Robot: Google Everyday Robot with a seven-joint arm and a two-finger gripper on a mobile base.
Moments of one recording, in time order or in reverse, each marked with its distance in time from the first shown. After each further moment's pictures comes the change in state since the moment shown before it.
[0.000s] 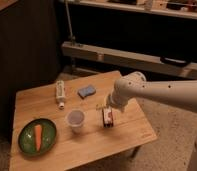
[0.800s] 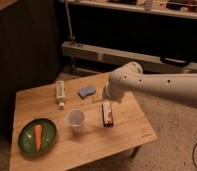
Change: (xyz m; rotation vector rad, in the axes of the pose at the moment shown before) arm -0.036 0.063 -0.073 0.047 -0.098 -0.128
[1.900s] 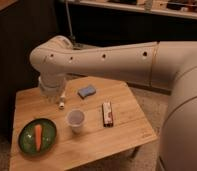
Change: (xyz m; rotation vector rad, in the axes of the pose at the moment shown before) arm 0.029 0.241 -0.043 -0.157 0.150 -0.614
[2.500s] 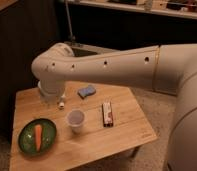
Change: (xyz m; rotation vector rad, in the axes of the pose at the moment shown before) arm 0.004 0.020 0.022 -0.019 -0.091 -0.078
